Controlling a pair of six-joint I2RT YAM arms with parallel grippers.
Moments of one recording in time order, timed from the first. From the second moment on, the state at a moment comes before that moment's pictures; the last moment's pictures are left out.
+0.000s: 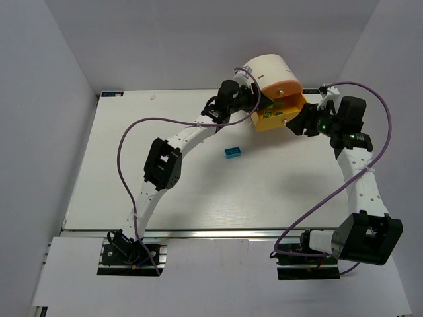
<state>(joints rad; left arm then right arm) -0.66 2.46 2.25 0.12 0.33 -0.68 -0.11 1.26 1.17 -0.39 -0.65 0.04</state>
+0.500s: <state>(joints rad) -0.66 2.43 2.26 0.10 0.27 -0.67 -0.11 1.35 1.17 -0.40 -0.73 -0.12</state>
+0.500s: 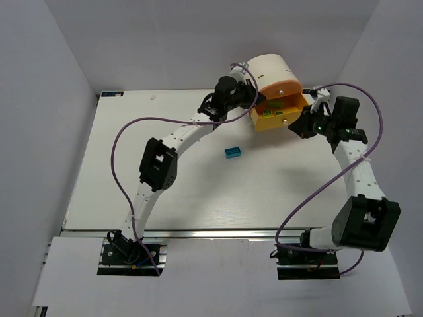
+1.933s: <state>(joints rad) -0.57 1.27 0.99 -0.17 -0.04 -0.65 -0.03 2.12 1.67 -0.09 -0.44 0.14</state>
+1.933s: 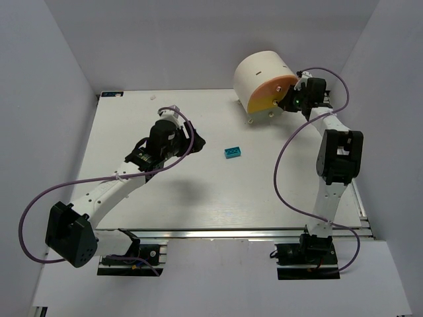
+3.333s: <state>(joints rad) -0.57 1.38 1.01 -0.22 -0.04 -0.66 -0.02 2.22 1.53 0.20 -0.53 0.34</state>
